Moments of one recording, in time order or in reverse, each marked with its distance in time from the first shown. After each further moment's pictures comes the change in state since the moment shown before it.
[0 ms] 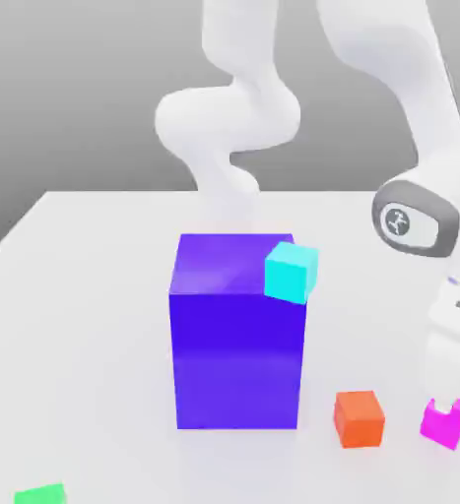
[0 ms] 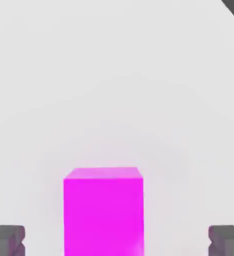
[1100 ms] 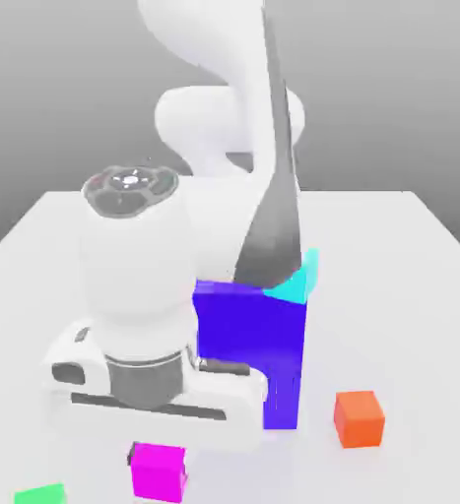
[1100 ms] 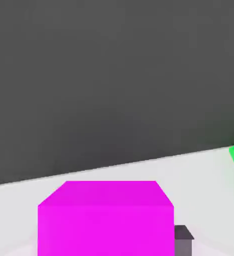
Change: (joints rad) arm -0.511 -0.001 -0.356 0.227 0.359 -0.216 0.094
